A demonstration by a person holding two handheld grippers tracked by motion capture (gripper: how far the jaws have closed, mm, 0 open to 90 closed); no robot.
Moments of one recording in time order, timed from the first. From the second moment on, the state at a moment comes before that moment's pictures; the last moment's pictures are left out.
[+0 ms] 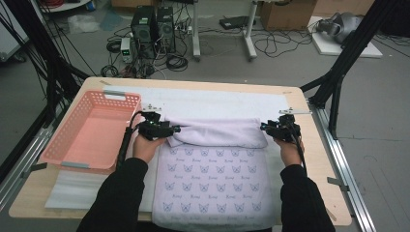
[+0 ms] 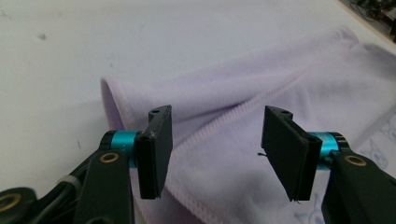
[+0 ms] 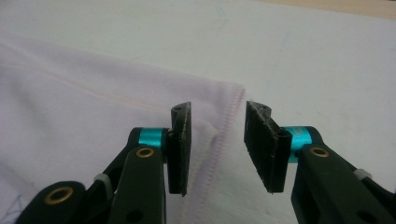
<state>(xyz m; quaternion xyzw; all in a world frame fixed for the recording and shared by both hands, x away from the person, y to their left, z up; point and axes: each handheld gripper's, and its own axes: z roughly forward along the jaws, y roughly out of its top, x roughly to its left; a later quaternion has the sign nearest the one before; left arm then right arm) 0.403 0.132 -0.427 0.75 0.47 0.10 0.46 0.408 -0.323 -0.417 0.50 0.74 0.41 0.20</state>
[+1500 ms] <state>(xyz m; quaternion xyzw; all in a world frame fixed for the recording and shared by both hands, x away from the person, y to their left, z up) 0.287 0.162 -0.422 0.76 0.37 0.14 0.51 0.279 -0.325 -0.422 0.41 0.77 0.45 0.19</state>
